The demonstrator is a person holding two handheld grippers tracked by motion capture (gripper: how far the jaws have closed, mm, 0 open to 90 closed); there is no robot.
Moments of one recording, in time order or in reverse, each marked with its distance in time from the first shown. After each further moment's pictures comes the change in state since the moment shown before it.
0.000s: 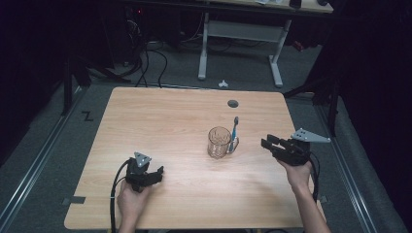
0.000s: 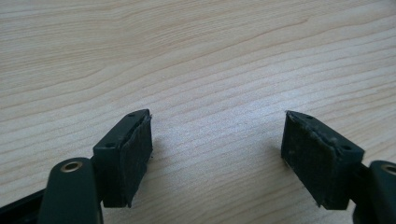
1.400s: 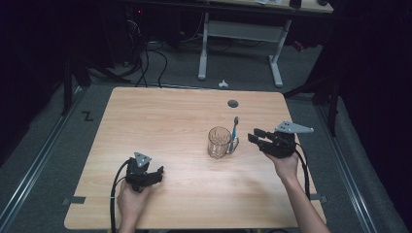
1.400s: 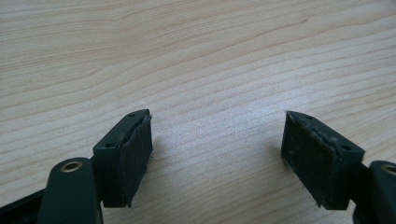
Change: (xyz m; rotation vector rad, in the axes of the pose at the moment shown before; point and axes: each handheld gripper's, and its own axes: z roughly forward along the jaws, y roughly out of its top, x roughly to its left) left arm 0.000 0.000 0.000 0.000 0.000 0.000; right arm 0.018 0.023 0.033 0.029 0.042 -0.068
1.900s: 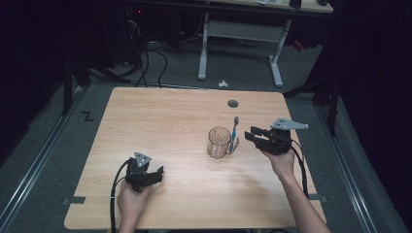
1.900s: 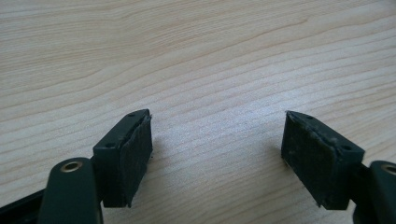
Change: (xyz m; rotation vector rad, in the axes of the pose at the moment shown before) left arm 0.000 0.000 0.000 0.000 0.000 0.000; right arm 0.001 0.007 0.012 0.018 0.006 -0.013
